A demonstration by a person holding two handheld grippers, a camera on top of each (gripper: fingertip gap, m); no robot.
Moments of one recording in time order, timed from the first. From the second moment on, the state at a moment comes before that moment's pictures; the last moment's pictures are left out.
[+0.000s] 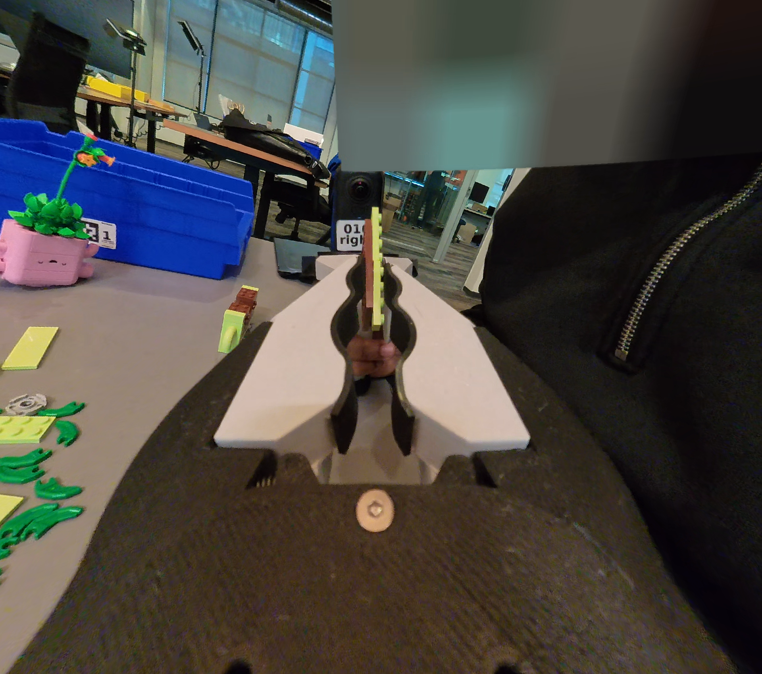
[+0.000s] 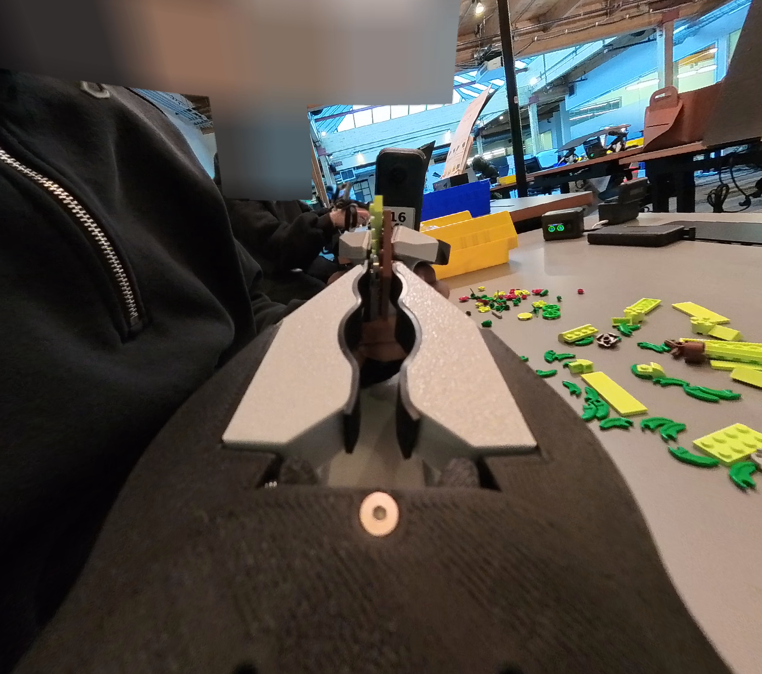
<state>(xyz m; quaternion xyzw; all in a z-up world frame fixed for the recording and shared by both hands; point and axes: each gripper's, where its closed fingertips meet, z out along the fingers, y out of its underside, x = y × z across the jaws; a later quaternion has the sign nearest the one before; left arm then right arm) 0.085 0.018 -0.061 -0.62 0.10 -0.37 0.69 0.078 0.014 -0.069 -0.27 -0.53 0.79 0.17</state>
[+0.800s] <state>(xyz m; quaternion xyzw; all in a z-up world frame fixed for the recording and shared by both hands) 0.082 0.018 -0.066 -0.62 0.10 -0.36 0.69 0.081 0.029 -0.060 -0.27 -0.48 0.82 0.16</state>
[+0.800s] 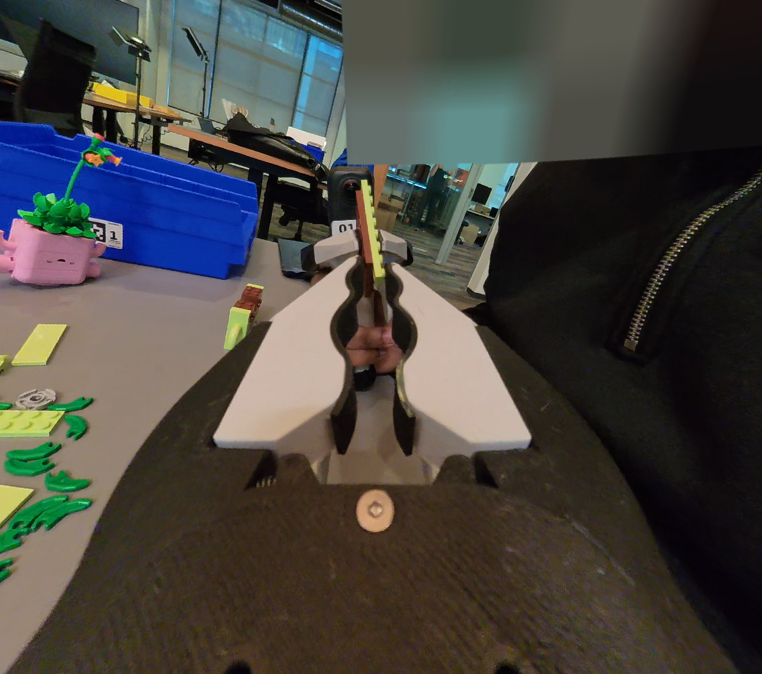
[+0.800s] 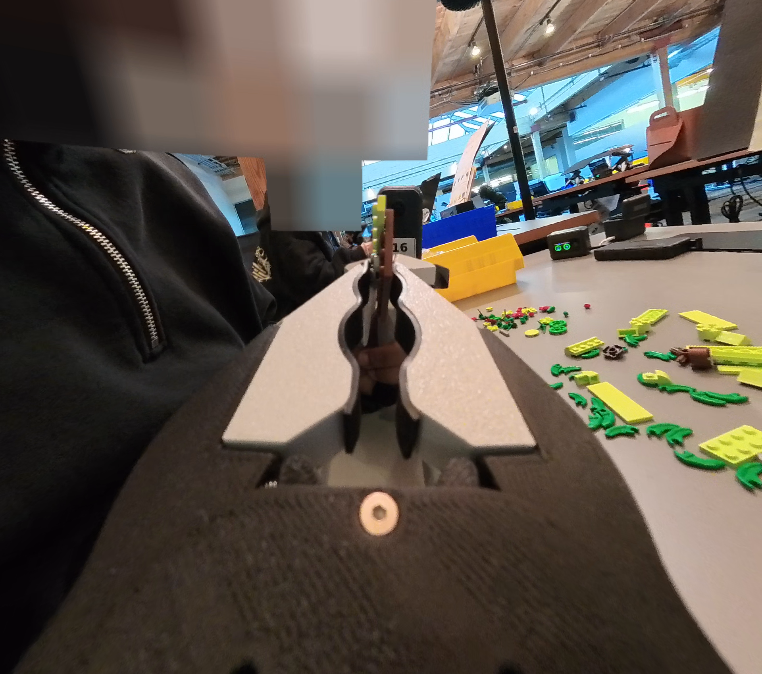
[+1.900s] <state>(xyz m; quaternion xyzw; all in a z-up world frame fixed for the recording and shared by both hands) 0.086 0.018 -0.065 -0.69 0.13 -0.30 0.65 0.072 0.001 -0.082 -0.27 -0.58 0.74 0.20</state>
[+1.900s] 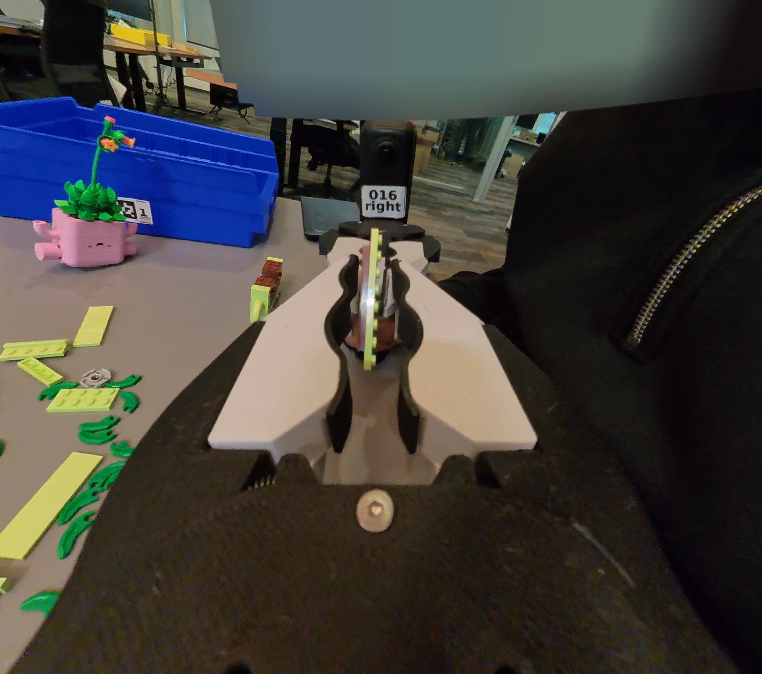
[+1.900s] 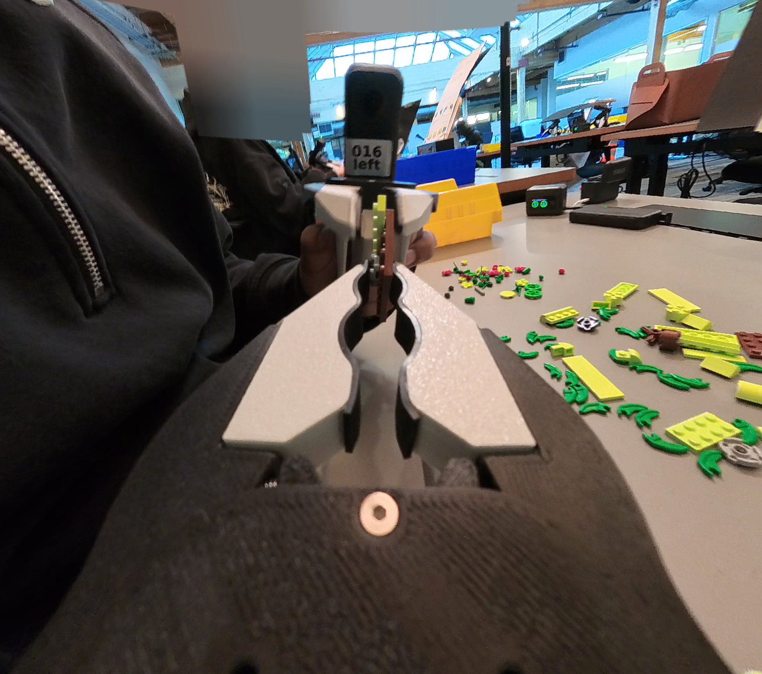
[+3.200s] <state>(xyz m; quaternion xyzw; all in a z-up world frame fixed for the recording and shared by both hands) 0.077 0.019 -0.075 -0.66 0.11 -0.35 0.66 0.071 0.017 -0.068 -0.28 -0.52 0.79 0.20</state>
